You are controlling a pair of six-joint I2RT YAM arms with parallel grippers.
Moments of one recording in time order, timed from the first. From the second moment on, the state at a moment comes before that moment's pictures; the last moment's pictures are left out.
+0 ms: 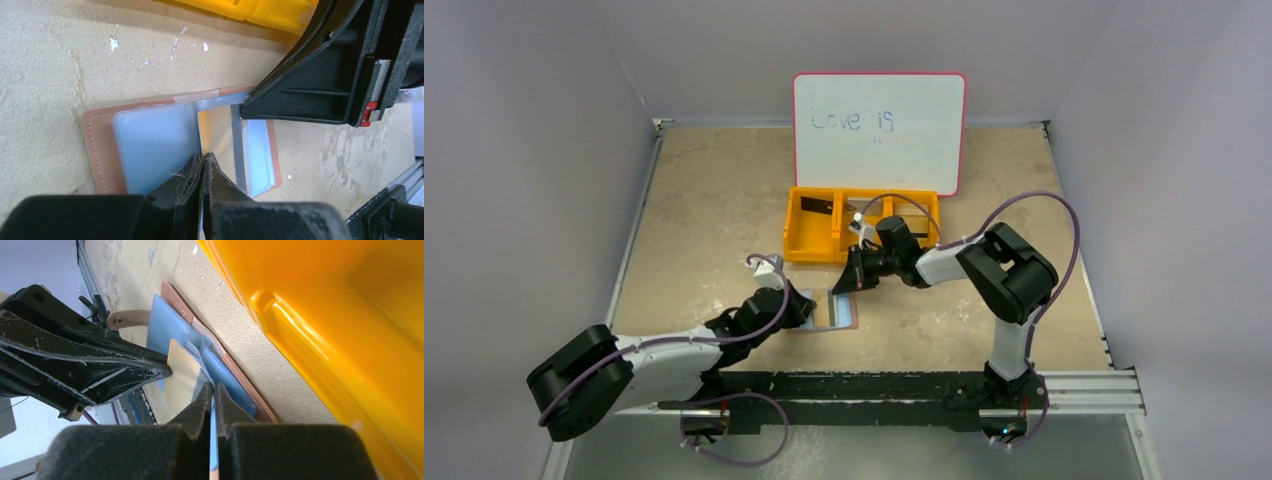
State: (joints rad) left arm -0.88 1.06 0.13 0.40 -0.28 -0.90; right arm 0.65 1.88 0.80 0.39 -0.67 0.64
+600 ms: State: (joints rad) left arm -0.88 1.06 0.14 0.33 -0.30 -0.88; right arm 0.62 1.88 0.80 0.36 -0.64 0.62
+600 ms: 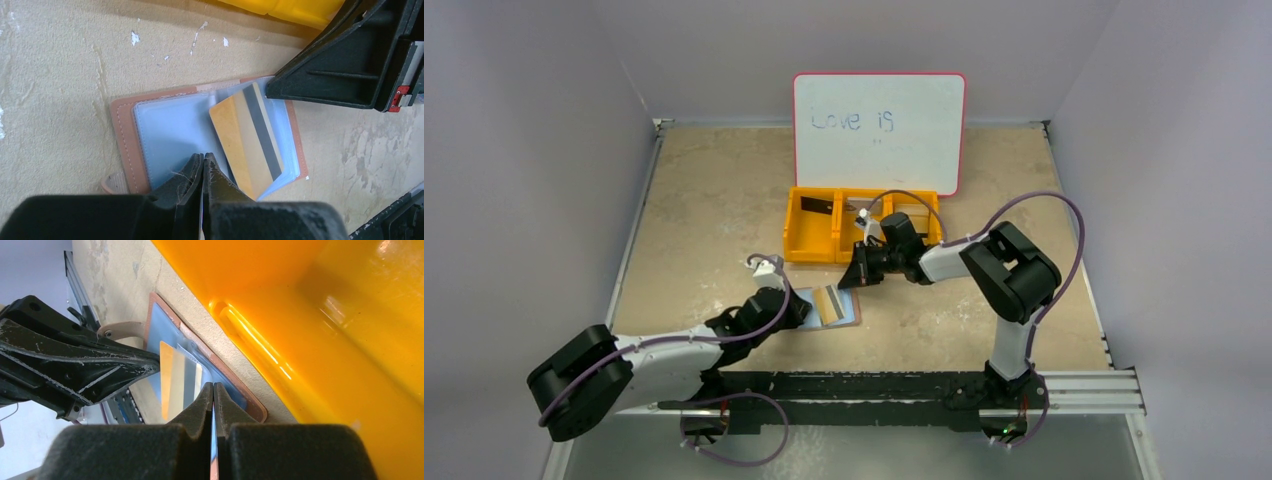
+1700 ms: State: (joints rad) left arm -0.87 1.33 0.10 0.76 -0.27 -1.13; right arm 0.62 1.88 0.80 0.36 -0.64 0.62
